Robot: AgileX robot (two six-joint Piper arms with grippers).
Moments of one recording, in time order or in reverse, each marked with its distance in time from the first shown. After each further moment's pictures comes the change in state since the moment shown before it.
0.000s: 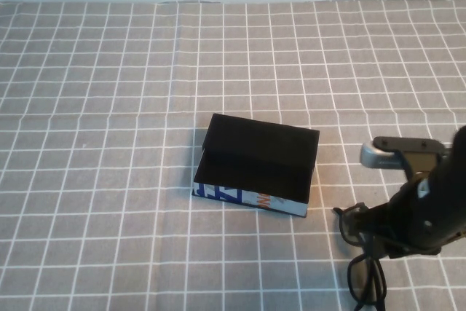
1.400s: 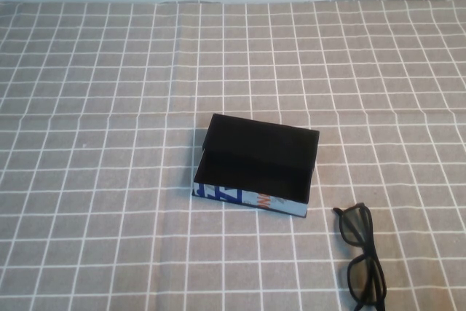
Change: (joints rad) right arm -0.468 -1.509 0.905 -0.218 -0.570 -0.115; left arm 0.000 0.000 0.000 0.000 0.000 0.000
